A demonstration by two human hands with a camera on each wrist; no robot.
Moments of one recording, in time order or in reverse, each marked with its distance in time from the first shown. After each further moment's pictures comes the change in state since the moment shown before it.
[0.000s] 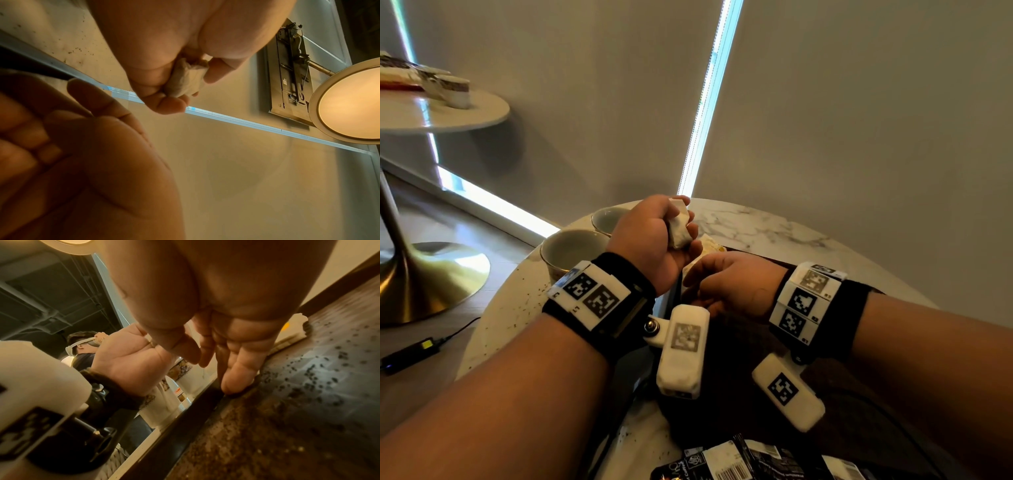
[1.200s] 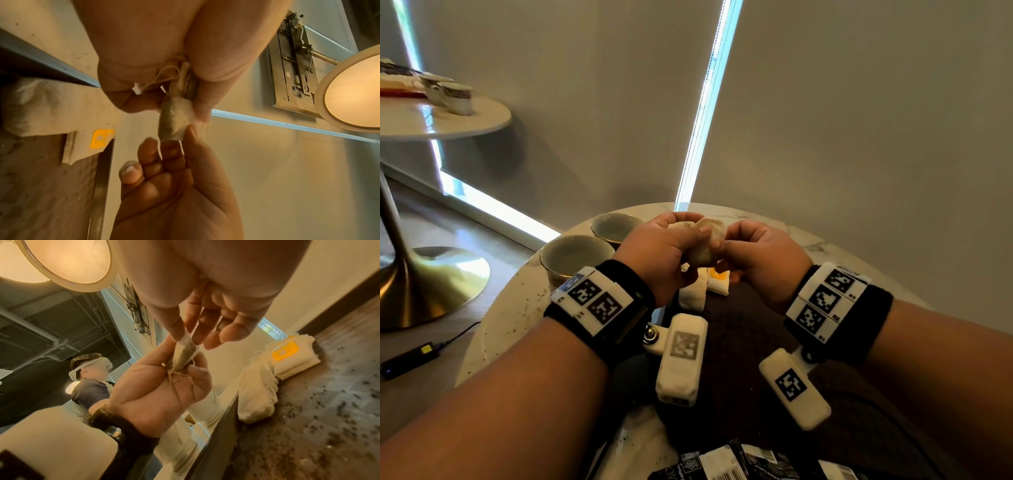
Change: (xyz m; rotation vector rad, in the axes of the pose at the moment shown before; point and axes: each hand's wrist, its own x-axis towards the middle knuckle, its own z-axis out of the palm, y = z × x) left_hand 0.001 -0.007 -0.006 0.362 -0.071 0.015; right_hand 0.005 0.010 -0.028 0.282 0.322 -0.369
